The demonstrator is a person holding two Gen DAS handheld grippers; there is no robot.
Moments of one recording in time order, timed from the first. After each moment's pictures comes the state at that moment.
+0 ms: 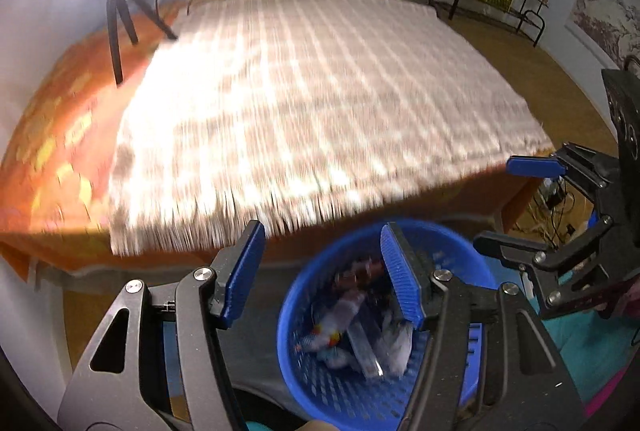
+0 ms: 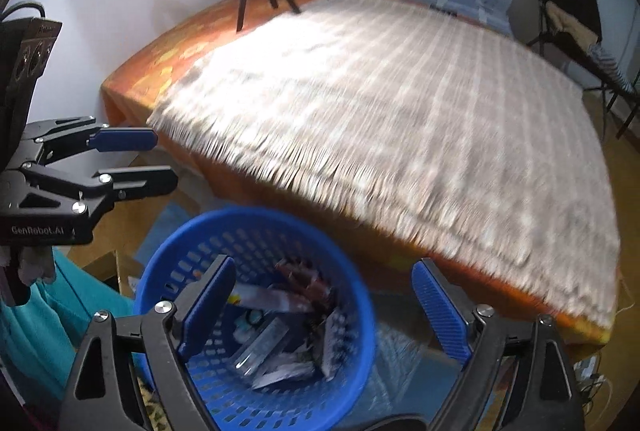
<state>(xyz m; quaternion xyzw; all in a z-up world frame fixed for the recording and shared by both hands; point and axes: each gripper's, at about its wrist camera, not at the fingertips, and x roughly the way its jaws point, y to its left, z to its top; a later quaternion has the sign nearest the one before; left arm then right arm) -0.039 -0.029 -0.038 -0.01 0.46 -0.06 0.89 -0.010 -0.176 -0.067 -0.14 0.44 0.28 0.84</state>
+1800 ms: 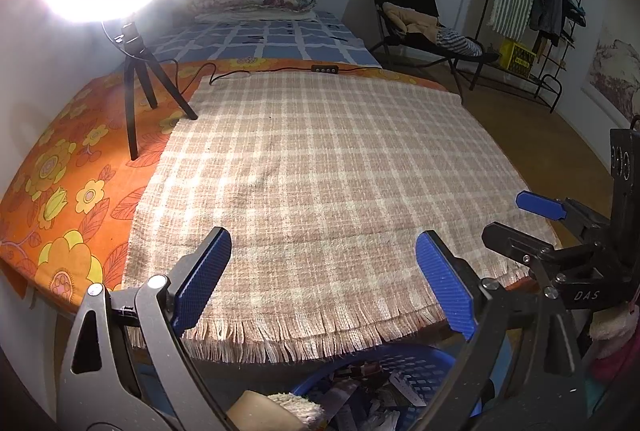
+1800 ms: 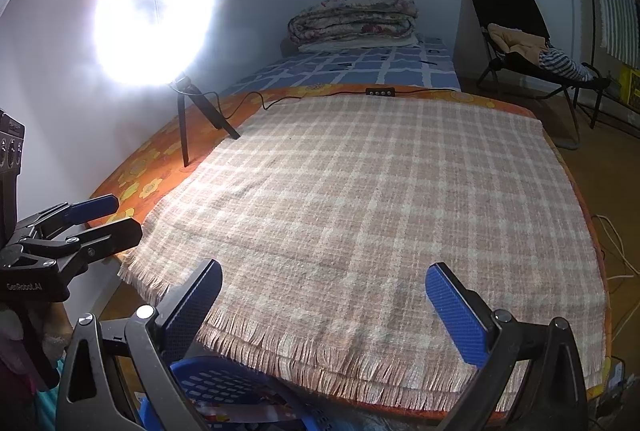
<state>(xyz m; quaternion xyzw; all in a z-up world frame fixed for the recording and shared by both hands) 0.024 -0.022 0.008 -0.05 0.37 -0.01 0.93 0.078 -0.214 -0.019 -0.01 0.35 0.24 0.90</state>
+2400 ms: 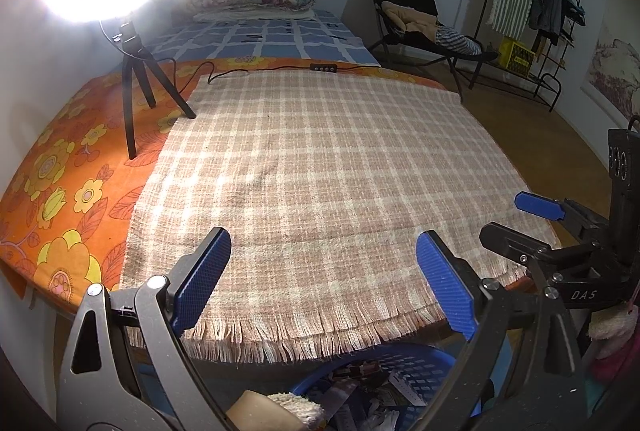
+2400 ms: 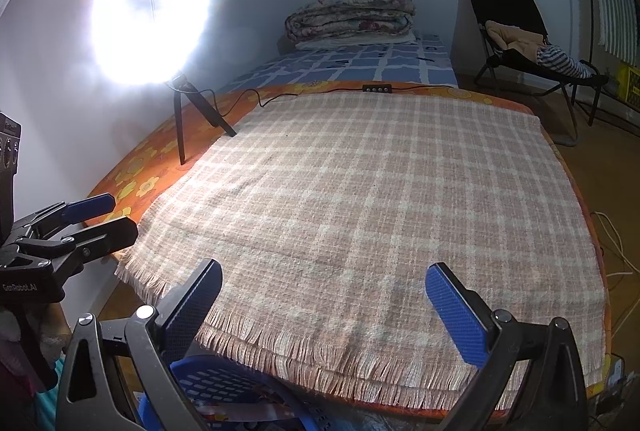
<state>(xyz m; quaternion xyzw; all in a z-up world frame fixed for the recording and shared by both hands) 0.025 -0.023 0.007 -0.05 0.37 -0.01 0.93 0.079 -0.214 -0.020 -0.01 0.36 0.24 0.90</state>
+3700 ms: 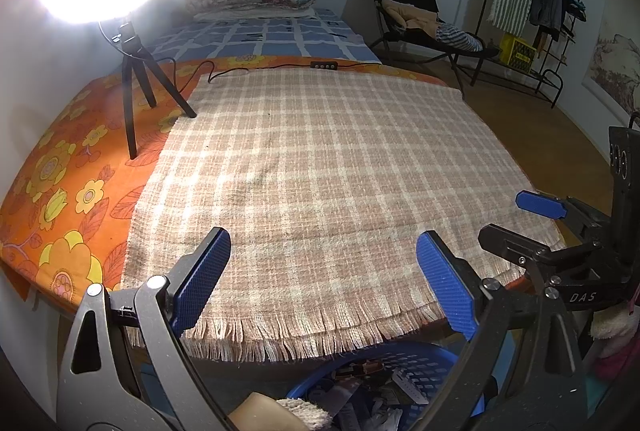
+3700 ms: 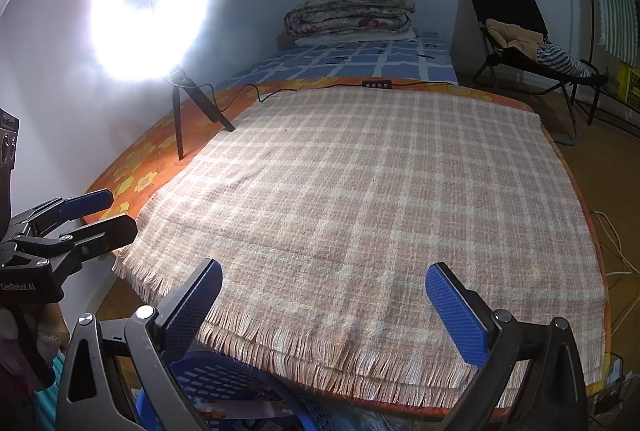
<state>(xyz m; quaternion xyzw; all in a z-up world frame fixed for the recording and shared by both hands) 0.025 -0.024 0.006 -0.05 0.37 -0.01 0.93 0.077 -0.215 -0.024 -0.01 0.36 0.24 0.90</state>
